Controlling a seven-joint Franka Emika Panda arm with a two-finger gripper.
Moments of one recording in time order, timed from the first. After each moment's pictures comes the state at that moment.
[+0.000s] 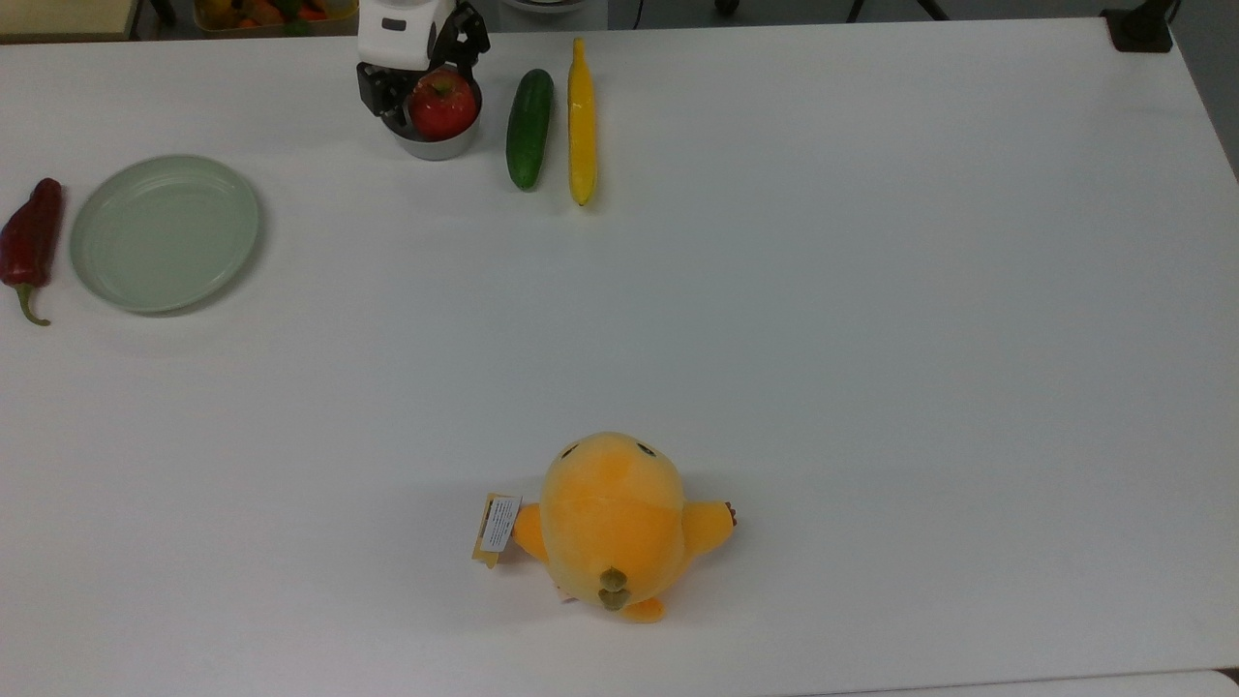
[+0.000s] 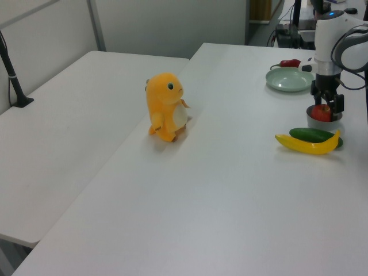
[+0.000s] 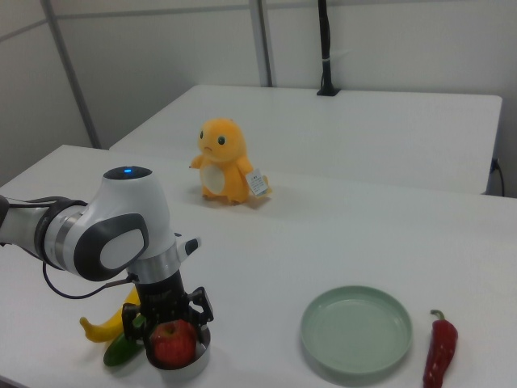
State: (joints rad) arm -0.03 -0.19 -0.14 -2.54 -0.15 2.26 -0.81
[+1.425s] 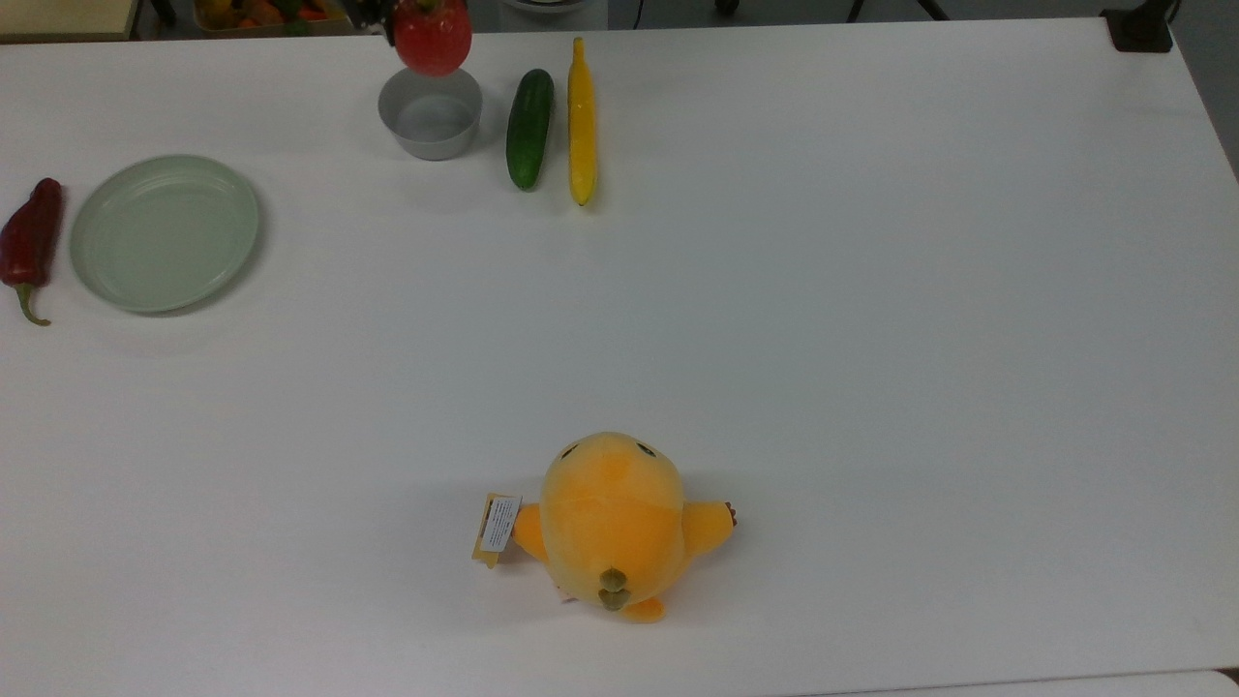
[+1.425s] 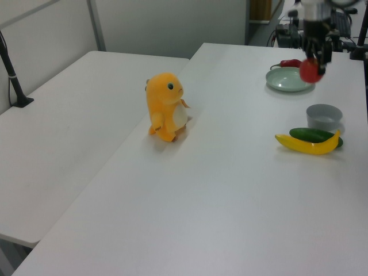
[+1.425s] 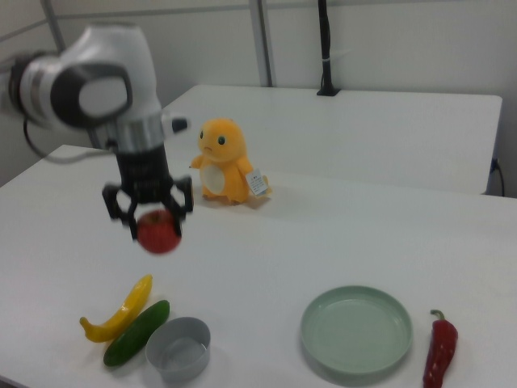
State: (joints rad) arm -0.03 -0.18 -0.06 -2.01 -0.06 1.71 -0.71
